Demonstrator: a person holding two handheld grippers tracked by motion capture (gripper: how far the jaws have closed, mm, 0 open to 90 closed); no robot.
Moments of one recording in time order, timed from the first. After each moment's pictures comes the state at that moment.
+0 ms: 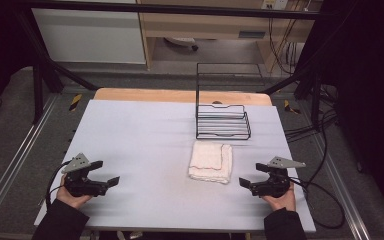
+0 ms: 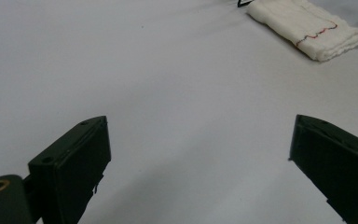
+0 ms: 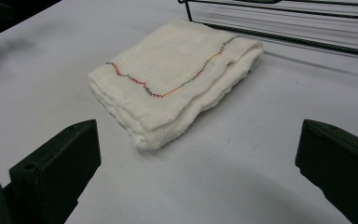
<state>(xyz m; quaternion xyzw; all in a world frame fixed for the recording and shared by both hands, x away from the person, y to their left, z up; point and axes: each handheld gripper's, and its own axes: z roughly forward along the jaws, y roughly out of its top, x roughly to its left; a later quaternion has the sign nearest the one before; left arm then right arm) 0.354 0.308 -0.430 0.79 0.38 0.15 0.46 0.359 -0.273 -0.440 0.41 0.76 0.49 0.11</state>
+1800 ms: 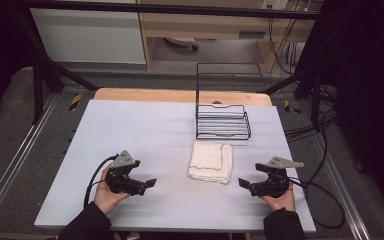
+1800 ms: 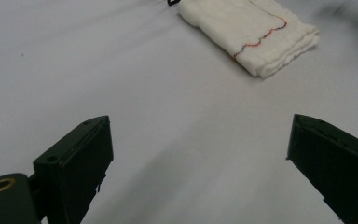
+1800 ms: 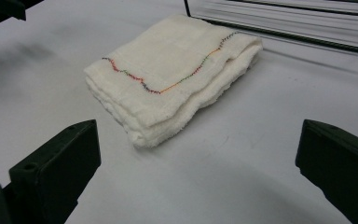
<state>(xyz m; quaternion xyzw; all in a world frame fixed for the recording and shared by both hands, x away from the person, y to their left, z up) 0.366 0.200 -0.421 0.83 0.34 0.11 0.44 0.359 -0.271 -0.441 0.41 0.77 0.48 0.11</state>
